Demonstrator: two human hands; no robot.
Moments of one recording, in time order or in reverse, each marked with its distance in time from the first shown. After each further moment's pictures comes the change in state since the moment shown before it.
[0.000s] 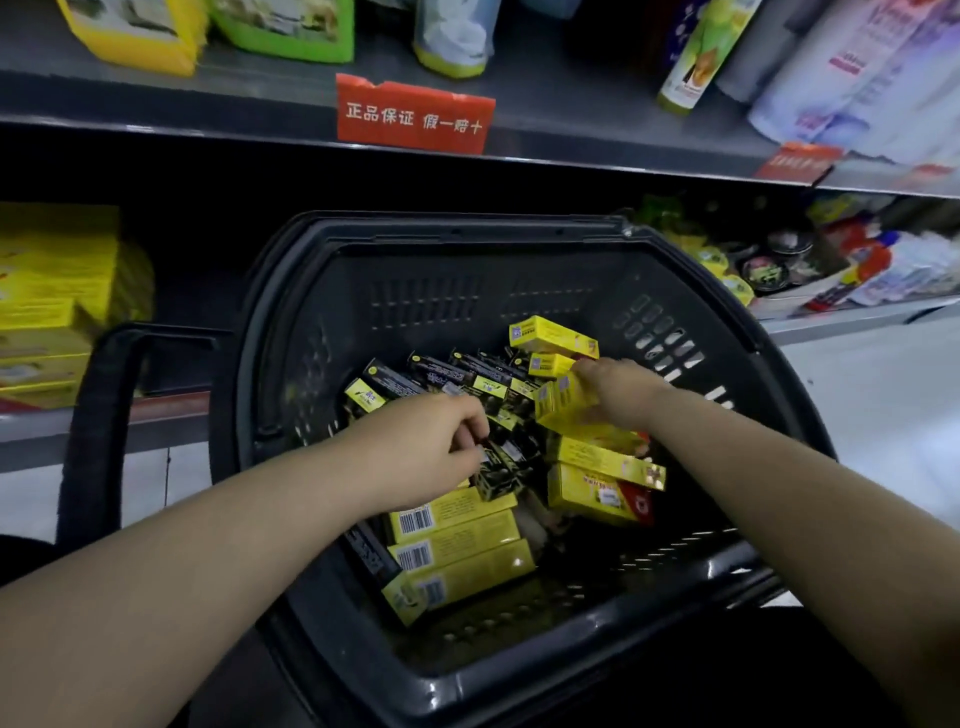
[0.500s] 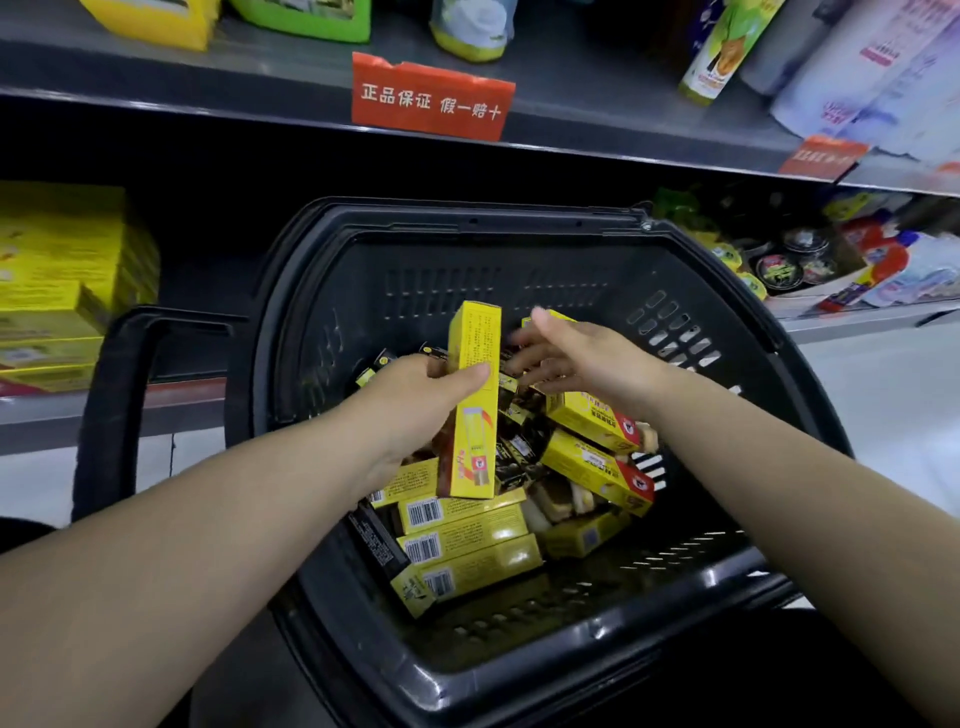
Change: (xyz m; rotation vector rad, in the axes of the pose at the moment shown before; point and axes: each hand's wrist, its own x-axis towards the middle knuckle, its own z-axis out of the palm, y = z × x) left_hand 0.013 -0.004 -0.001 -0.920 0.219 -0.368; right_hand -0.030 -0.059 -0.043 1.177 -0.100 -0.150
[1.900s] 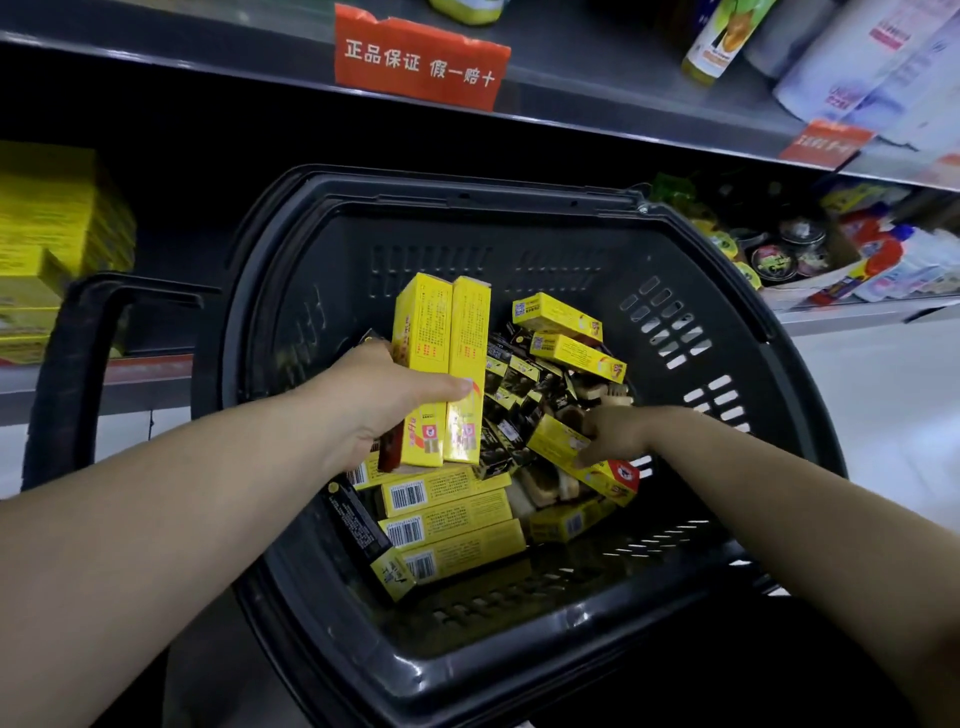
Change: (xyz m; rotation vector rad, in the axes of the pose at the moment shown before) left_hand 0.011 -0.010 -0.007 0.004 0.069 -0.110; right_hand 0.017 0.107 -0.034 -1.073 -0.300 0.465
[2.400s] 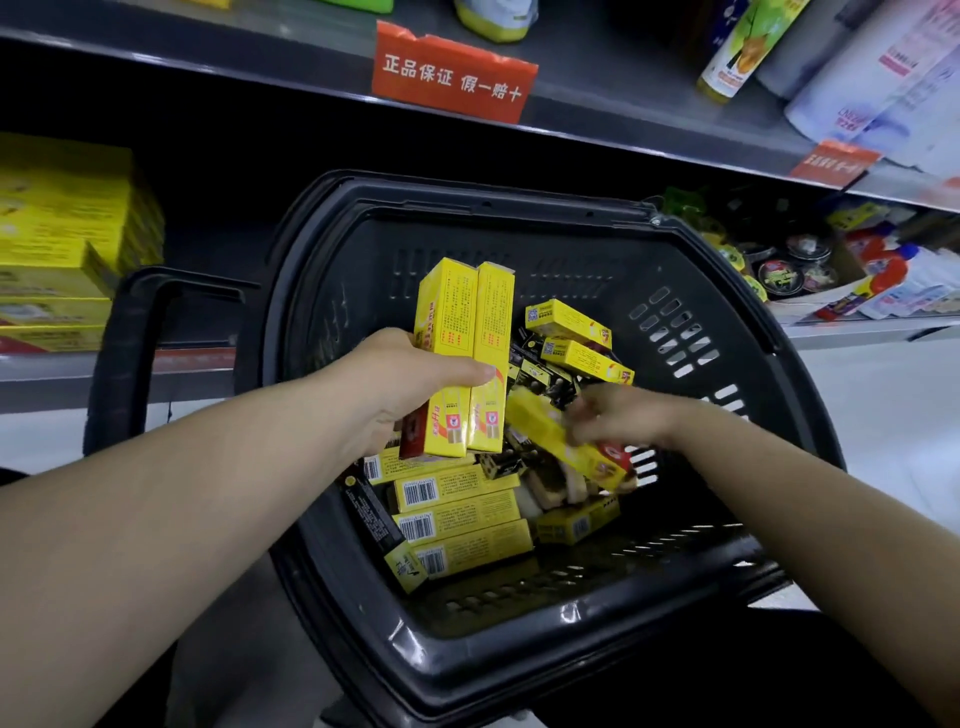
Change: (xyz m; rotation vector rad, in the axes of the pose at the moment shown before) left_hand -0.011 0.011 -0.006 -0.064 -0.018 -0.021; right_hand -0.038 -0.022 -0.019 0.500 0.110 -0.176
